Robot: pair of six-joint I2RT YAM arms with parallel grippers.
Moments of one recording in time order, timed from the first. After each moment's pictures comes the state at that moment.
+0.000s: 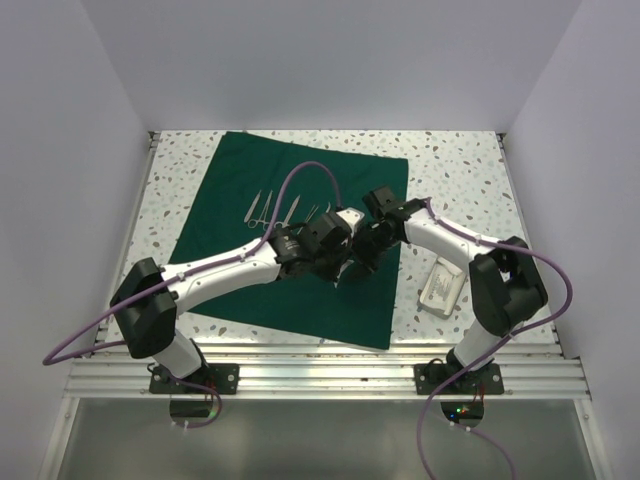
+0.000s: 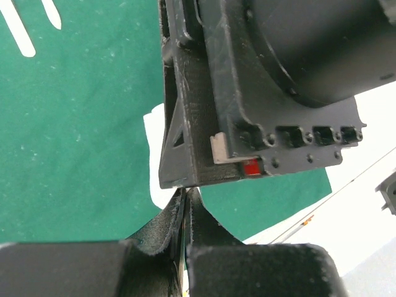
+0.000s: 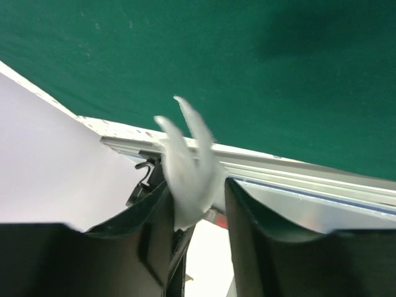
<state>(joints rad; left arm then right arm) -0.97 1.59 1.22 -0.54 -0.11 -0.41 0.53 1.68 1.16 -0.75 -0.48 1.23</state>
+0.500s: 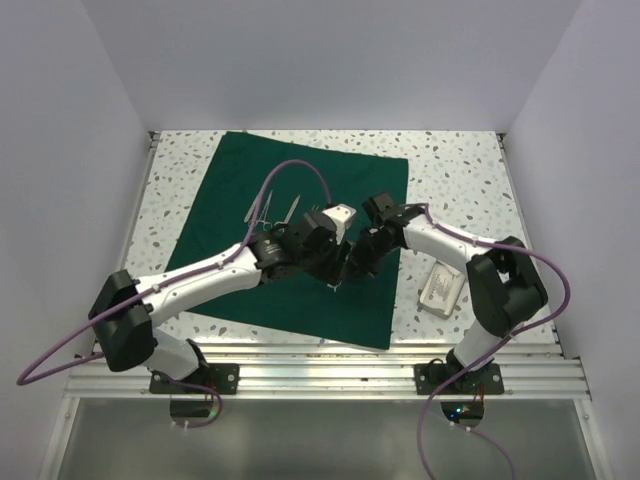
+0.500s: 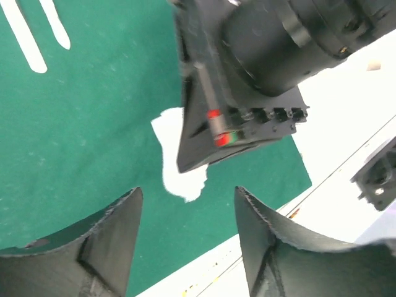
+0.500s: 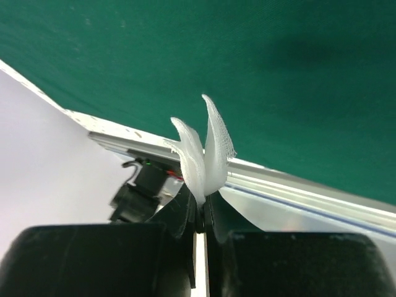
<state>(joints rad) -0.96 1.48 1.15 -0.48 -0.06 -0.38 0.54 1.68 1.10 -0.66 -0.49 1.18</state>
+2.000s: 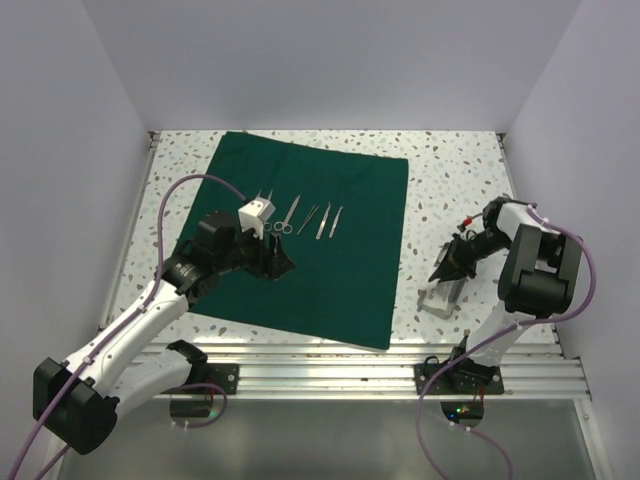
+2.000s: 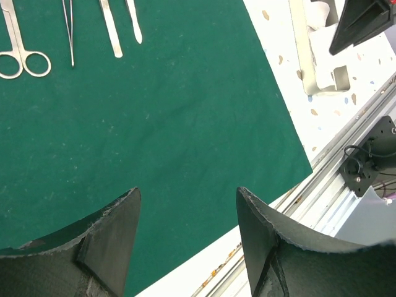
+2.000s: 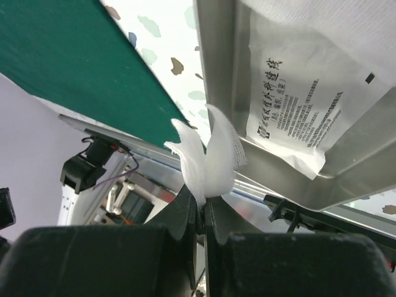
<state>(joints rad) -0.51 0.96 0.75 -0.36 0.33 -0.28 -0.28 1.75 1.10 -1.16 -0.56 0.16</state>
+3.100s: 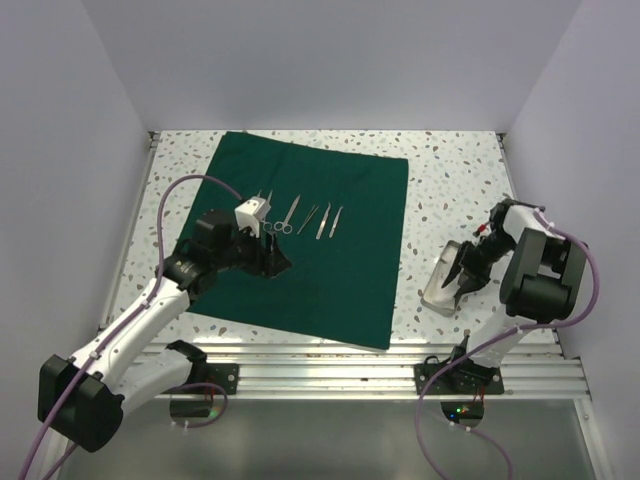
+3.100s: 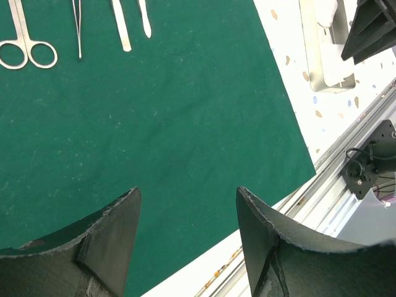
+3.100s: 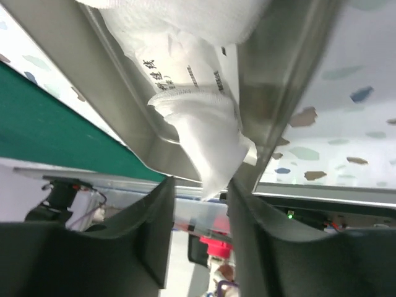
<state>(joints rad) -0.44 0.99 0.72 -0.34 0.39 -0.28 -0.33 1.76 1.08 -1.16 -0.31 0.20</state>
